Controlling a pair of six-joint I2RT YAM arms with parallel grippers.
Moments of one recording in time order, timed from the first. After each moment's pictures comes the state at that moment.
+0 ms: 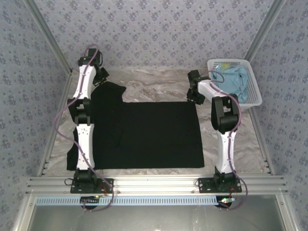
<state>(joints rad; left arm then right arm) -0.02 2.59 2.70 -1.27 -0.02 -0.63 0.20 2.22 1.74 -0.82 0.16 0.58</state>
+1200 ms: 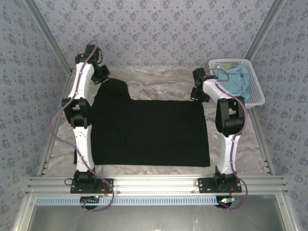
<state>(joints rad) -0.04 2.35 2.47 -1.26 0.08 -0.56 0.17 2.09 1.66 -0.84 0.18 0.47</state>
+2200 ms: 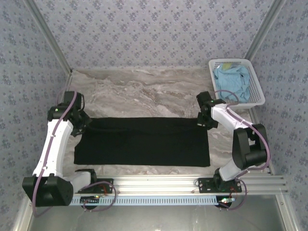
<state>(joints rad) 0.00 1.12 1.11 -1.23 -0.16 -0.73 0.25 1.56 1.02 -0.87 0.22 0.50</state>
